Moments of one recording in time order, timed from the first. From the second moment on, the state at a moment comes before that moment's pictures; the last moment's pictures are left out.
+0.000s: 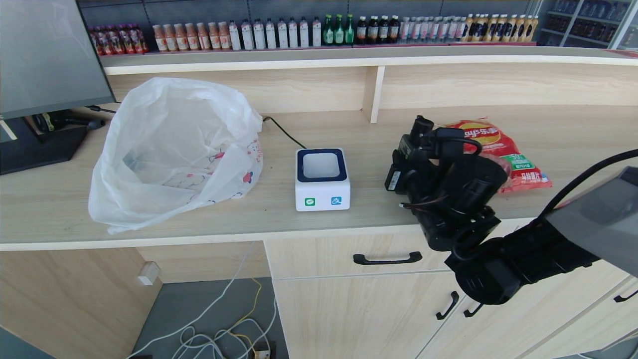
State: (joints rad) left arm 0.00 0.00 0.00 0.00 0.00 0.00; right arm 0.54 2.08 -0.97 -1.36 -0.53 -0.05
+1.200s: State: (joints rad) left arm 0.00 0.00 0.00 0.00 0.00 0.00; right arm 0.60 1.91 -0.86 -1.35 -0.44 -0.06
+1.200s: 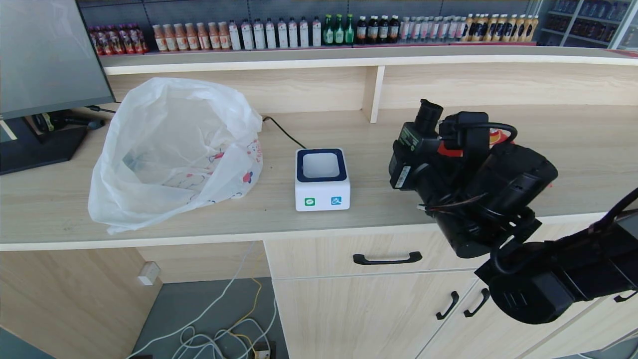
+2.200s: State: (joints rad) left arm 0.00 0.00 0.00 0.00 0.00 0.00; right arm 0.65 1.53 -0.31 -1.41 0.22 0.09
